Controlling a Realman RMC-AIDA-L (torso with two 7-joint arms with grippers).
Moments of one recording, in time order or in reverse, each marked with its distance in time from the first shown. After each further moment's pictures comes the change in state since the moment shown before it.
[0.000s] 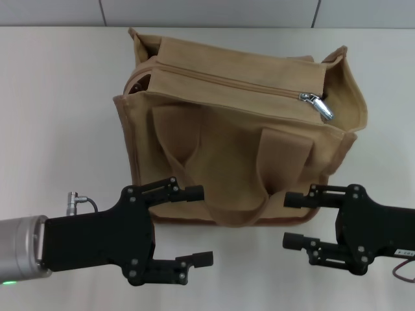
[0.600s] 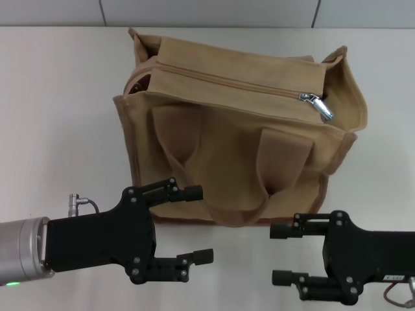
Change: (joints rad) left arm 0.004 -0.001 0.003 -0.056 0.002 -0.097 0.036; right arm 0.001 0.004 -0.106 0.030 -0.004 0.016 -0.045
